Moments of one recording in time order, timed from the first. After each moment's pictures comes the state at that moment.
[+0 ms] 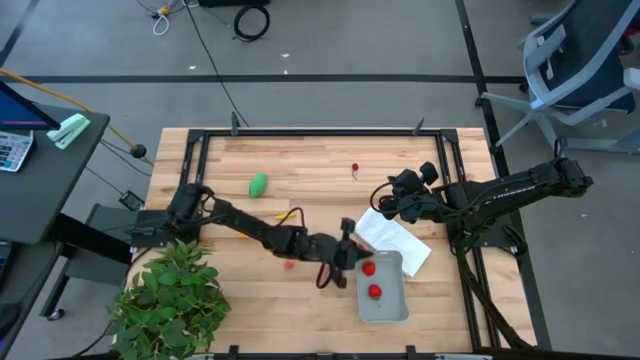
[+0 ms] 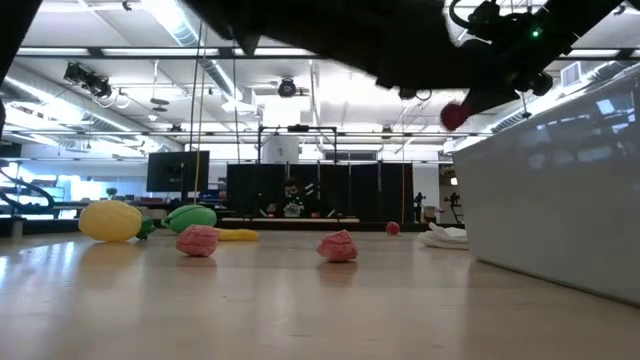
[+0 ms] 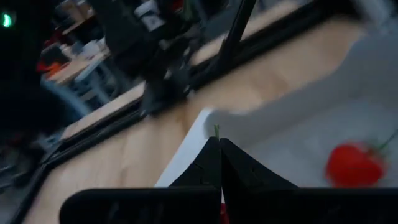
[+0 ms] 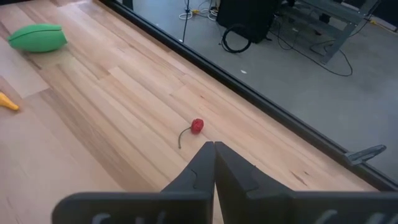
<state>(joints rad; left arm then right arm) -0.26 2.06 1.32 0.48 -0.28 0.40 0.15 1.07 0.71 -0.55 0.90 0.63</state>
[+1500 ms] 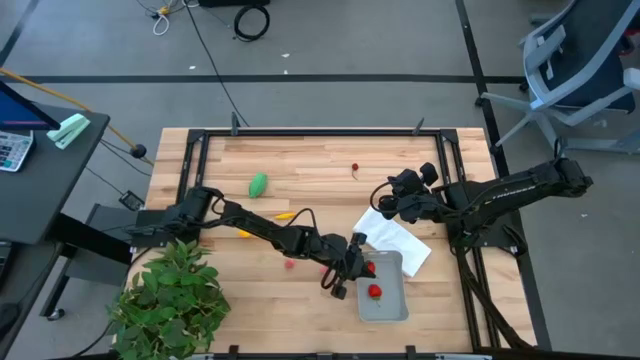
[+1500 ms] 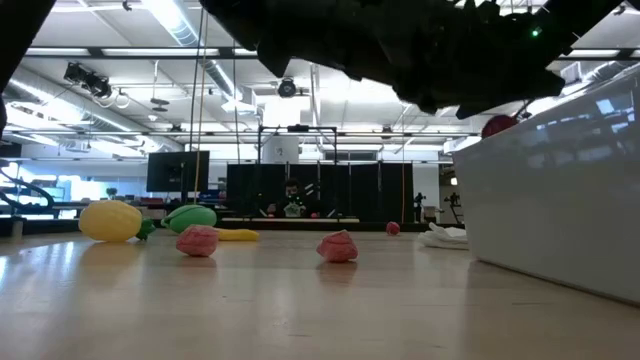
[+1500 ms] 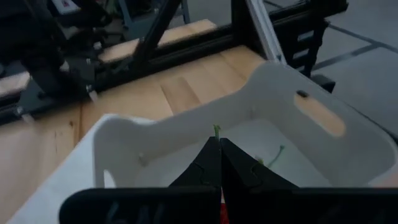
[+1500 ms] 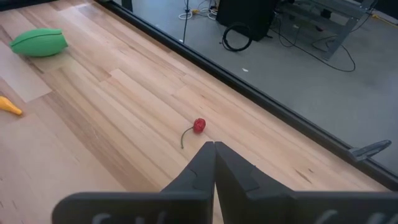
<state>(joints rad) -0.24 2.15 1.42 0.40 0.08 0.16 0.15 1.07 0.71 -0.55 0.90 0.66</state>
